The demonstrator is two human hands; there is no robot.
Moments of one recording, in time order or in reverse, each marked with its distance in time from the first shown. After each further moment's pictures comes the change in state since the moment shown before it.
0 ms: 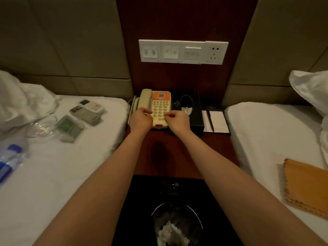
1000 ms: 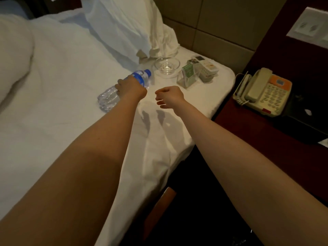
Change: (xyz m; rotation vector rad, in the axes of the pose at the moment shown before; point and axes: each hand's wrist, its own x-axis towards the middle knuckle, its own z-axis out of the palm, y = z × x) left_hand -0.066 -0.222 -0.268 0.377 0.340 -0.573; right_hand -0.152 -0.151 0.261 0.134 -0.700 -0.022
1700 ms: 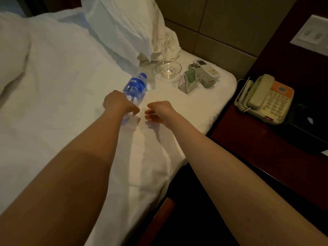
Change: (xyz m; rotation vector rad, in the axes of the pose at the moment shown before) left_hand 0.013 -0.039 0.000 0.261 -0.091 0.035; right_hand 0.015 0.009 0.032 0.195 -0.096 0.278
